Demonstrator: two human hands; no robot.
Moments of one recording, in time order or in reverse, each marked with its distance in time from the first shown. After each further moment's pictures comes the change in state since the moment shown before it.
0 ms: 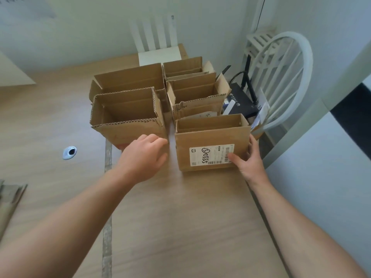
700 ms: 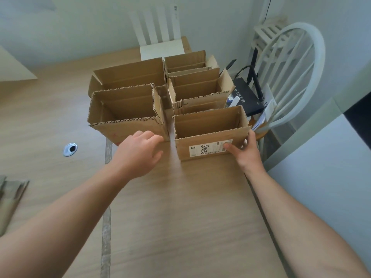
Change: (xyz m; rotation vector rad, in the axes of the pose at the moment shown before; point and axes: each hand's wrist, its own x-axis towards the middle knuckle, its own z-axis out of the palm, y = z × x) left_hand 0.013 -0.014 0.004 0.097 -0.050 -0.026; right_hand 0.038 -0.005 0.014 -0.040 0.012 0.073
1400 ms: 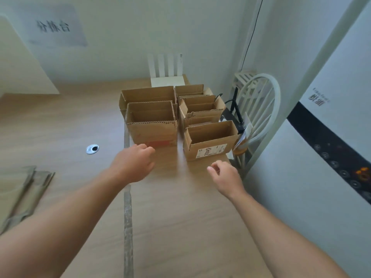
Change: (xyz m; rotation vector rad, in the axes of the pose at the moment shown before) left_hand -0.127 -0.025 -0.061 0.023 -0.079 -0.098; right_hand -0.188 -0.071 0.044 -0.800 -0.050 -0.175
